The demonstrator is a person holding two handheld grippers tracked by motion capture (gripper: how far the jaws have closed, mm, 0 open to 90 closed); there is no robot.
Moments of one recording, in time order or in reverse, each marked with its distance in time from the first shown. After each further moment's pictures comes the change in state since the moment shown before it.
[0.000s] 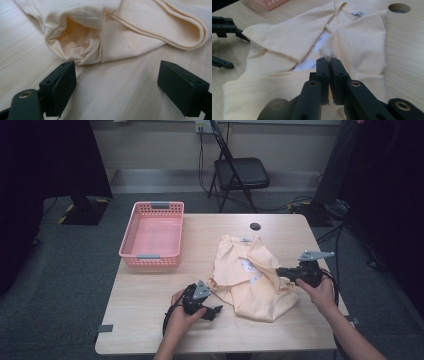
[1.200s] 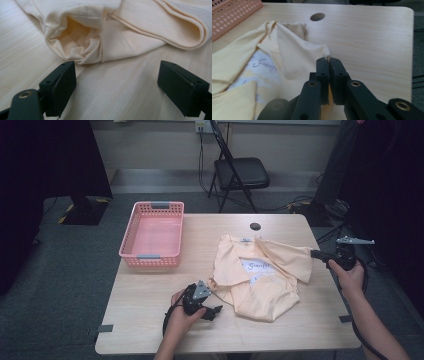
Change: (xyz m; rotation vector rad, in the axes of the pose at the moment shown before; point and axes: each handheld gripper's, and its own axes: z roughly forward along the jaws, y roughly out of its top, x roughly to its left) left arm 0.000 0.000 0.000 0.000 0.003 -0.003; right arm -0.109 -0.012 -0.051 -0.091 -0.215 0.212
